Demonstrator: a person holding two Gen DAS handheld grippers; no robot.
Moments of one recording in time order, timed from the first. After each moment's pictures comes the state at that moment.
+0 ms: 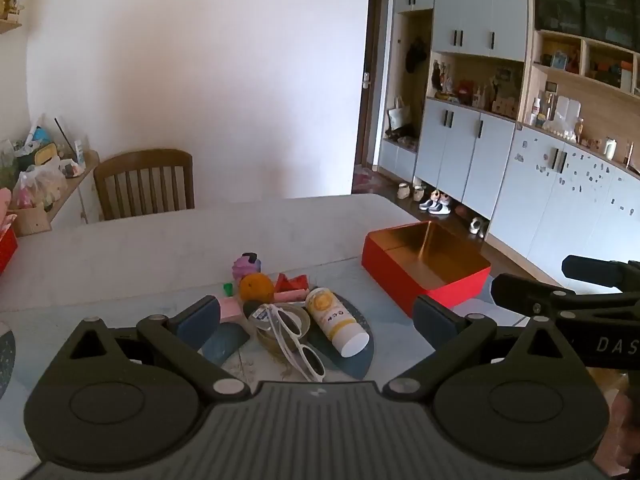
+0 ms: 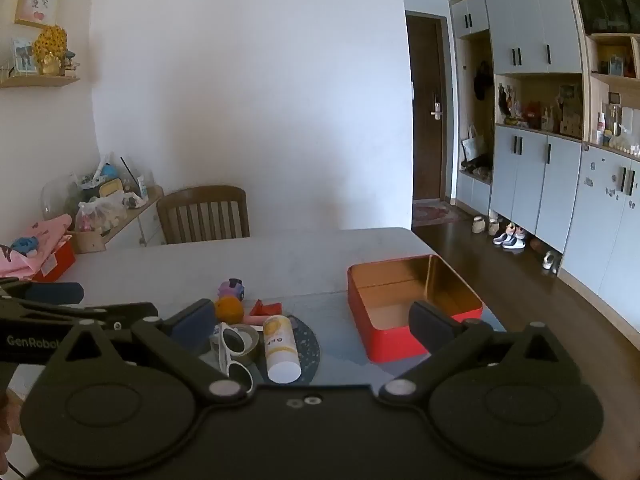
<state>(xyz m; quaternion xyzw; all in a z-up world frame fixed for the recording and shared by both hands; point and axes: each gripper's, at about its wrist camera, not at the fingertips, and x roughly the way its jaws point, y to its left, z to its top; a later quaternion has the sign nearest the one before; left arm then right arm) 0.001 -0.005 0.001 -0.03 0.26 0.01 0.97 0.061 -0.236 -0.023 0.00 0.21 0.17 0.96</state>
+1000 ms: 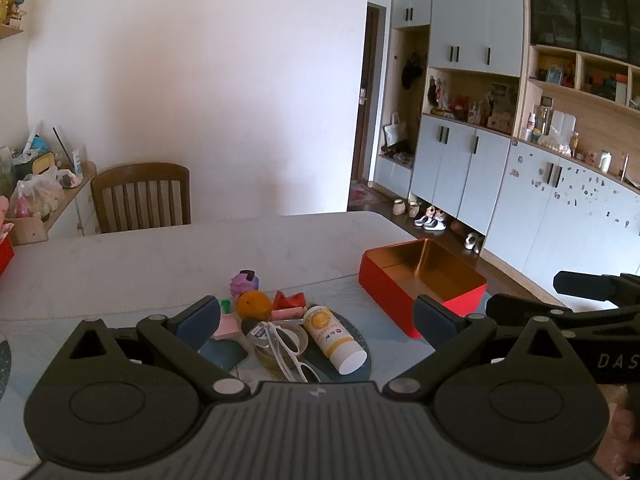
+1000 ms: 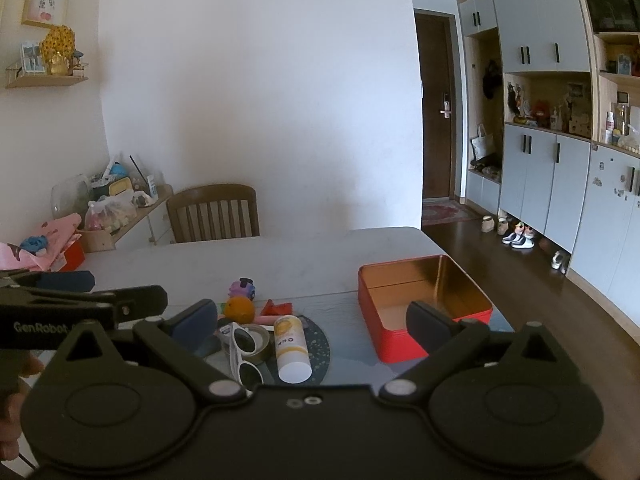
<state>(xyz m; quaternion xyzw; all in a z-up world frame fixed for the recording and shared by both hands) -0.005 -0.002 0.009 -0.03 0.24 0.00 0.97 0.056 -0.236 -0.015 0.00 0.22 0.19 0.96</state>
